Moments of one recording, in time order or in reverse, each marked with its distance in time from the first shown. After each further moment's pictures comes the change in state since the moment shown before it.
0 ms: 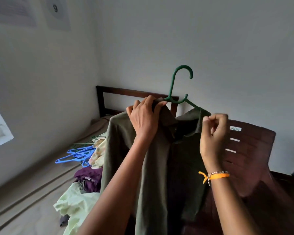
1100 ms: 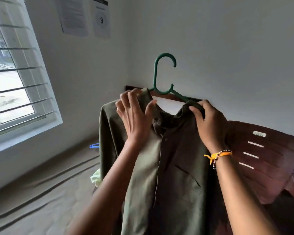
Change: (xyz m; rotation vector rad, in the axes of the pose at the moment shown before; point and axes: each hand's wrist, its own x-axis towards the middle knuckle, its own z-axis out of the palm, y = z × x) left_hand -0.050 -0.021 -0.151 -0.059 0.219 -0.126; right_hand -0.026 -0.101 -0.013 -0.238 -0.348 -0.312
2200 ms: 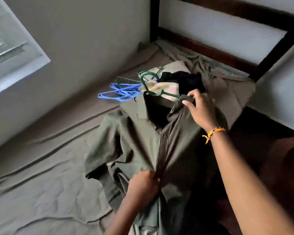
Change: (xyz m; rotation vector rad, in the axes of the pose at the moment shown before) left_hand -0.116 -0.298 0.130 0.606 -1.408 -0.693; right_hand -0.021 0.145 0.455 0.133 -0.802 0.198
